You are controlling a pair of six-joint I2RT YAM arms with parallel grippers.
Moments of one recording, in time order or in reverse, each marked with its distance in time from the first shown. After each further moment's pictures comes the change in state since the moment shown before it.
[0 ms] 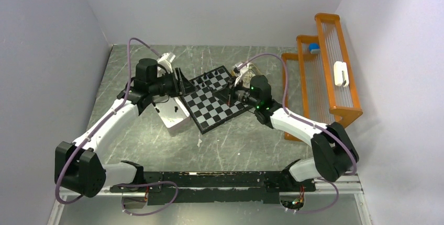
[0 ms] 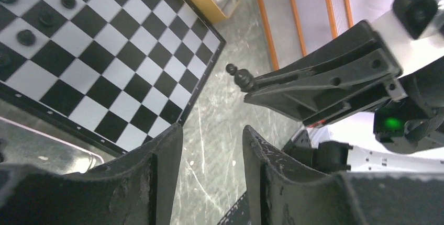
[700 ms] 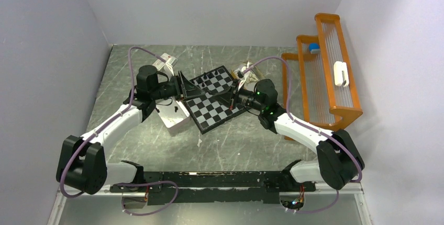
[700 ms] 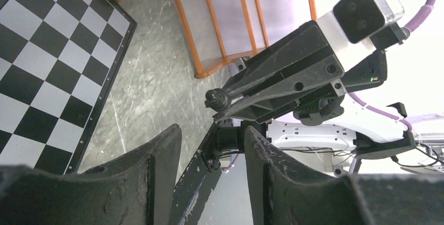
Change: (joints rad) left arm 0.000 0.033 -0.167 0.416 0.308 -0.337; right arm 0.000 -0.101 -0.074 0.102 -0.143 -0.020
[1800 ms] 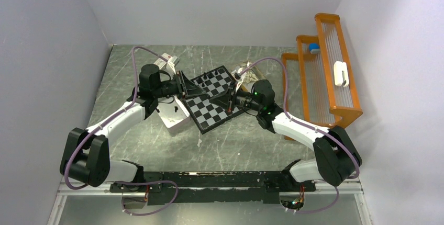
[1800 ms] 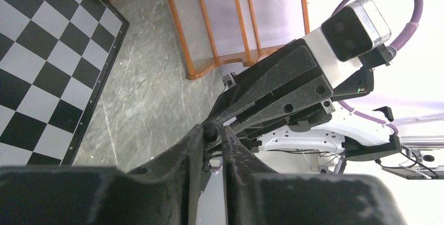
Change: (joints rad) left arm -0.001 0.069 0.003 0.089 0.023 -0.084; right arm 0.016 0.036 0.000 0.023 -0.058 0.026
